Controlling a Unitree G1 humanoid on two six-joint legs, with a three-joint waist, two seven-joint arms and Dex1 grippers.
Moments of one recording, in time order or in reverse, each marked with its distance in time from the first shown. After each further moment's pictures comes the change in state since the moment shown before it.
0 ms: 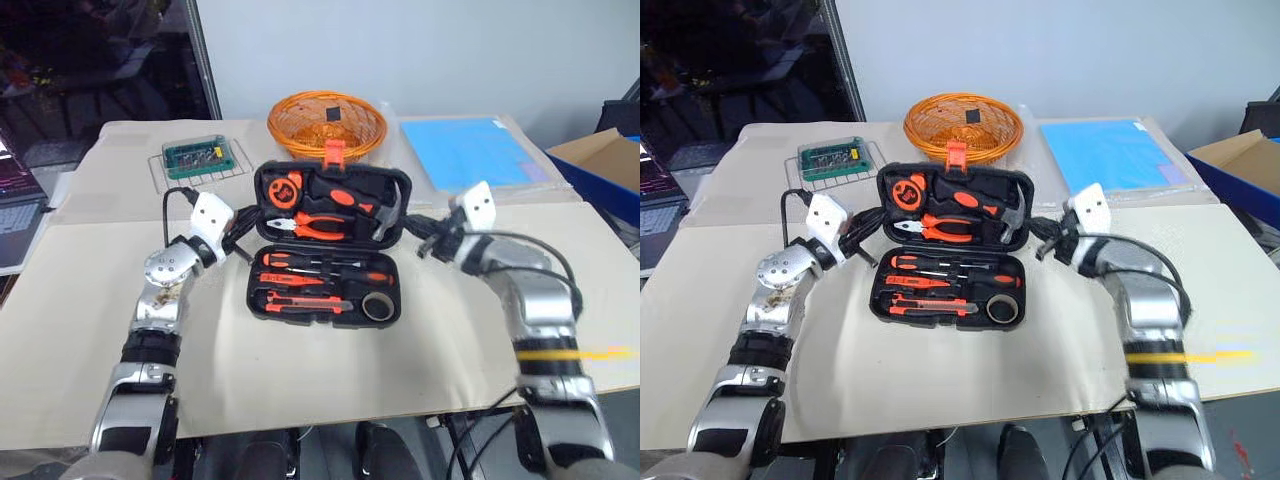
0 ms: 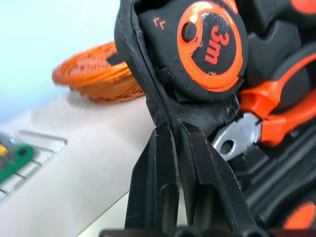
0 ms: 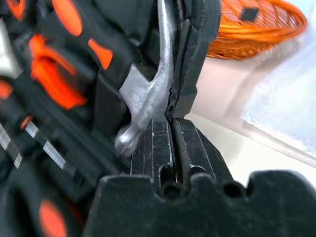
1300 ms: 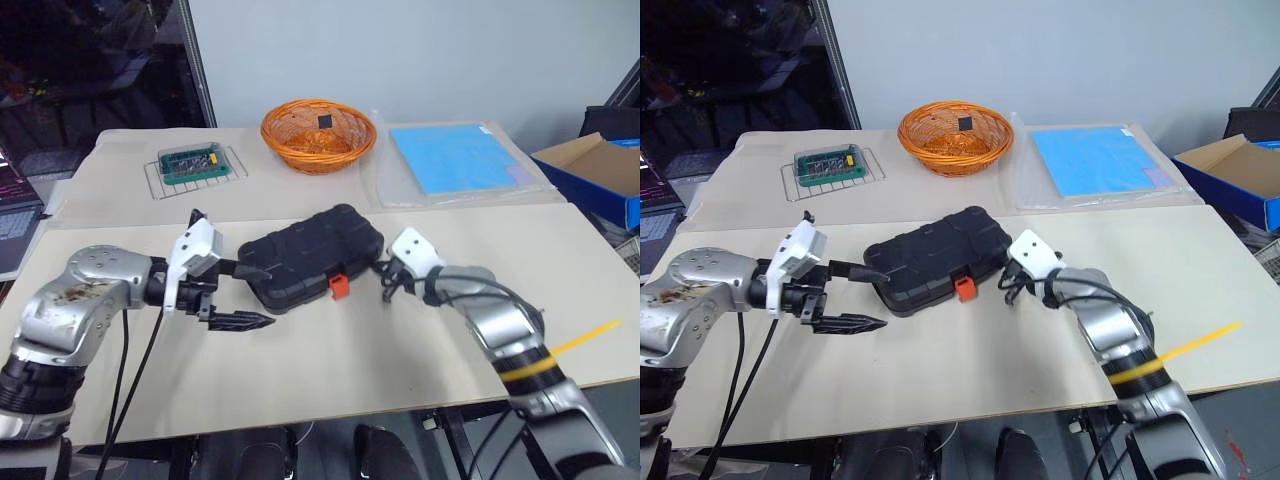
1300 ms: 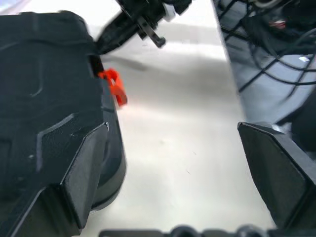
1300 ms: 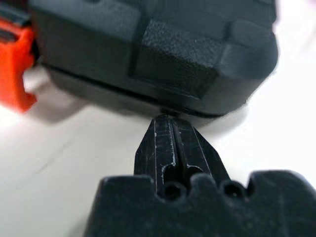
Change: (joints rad) left arm 0.134 0.405 -0.082 -0.676 -0.429 0.855 -0.499; right arm -0.162 0.034 0.358 0.203 -0.181 0.075 -0.156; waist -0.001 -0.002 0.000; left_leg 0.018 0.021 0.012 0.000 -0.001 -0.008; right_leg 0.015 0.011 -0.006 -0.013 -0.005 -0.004
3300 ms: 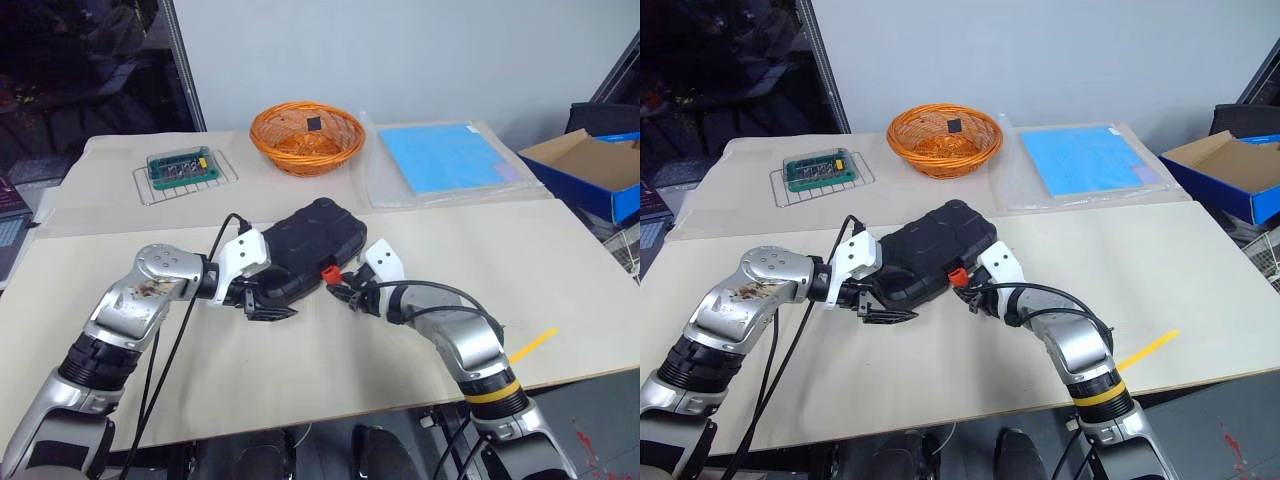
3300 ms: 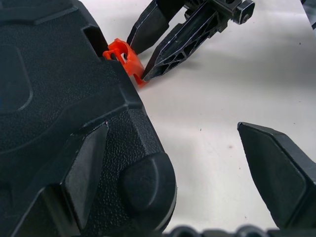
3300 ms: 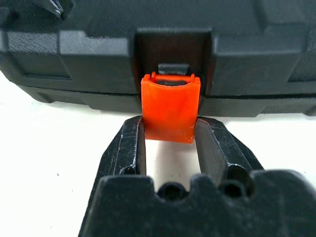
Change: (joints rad) left arm -0.095 -0.105 -0.199 0.115 0.238 -0.074 0.100; right arm 0.145 0.194 -0.025 -0.329 0.160 0.303 -0.081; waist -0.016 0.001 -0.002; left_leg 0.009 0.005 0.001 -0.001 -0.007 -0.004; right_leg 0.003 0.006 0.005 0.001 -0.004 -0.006
